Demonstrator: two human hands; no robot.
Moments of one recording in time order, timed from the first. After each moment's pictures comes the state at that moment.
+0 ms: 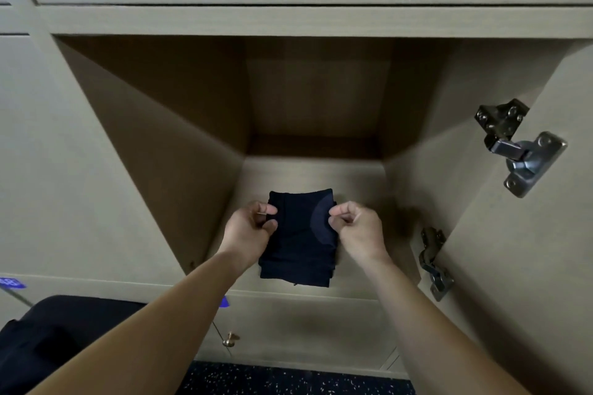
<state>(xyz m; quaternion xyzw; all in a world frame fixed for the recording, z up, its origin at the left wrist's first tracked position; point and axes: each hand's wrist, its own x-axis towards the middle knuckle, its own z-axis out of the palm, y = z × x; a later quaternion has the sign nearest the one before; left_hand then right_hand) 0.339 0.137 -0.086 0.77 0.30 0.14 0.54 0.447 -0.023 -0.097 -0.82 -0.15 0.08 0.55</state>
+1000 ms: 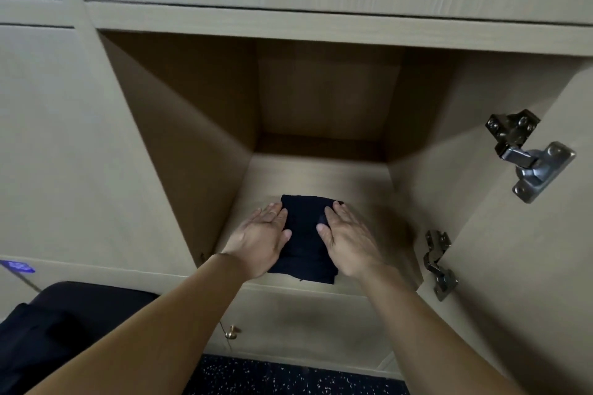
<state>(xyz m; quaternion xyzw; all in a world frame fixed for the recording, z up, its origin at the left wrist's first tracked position) 0.323 0.142 -0.084 0.99 0.11 -0.01 0.12 0.427 -0.016 -0.092 -0.92 -0.34 0.10 0.15</state>
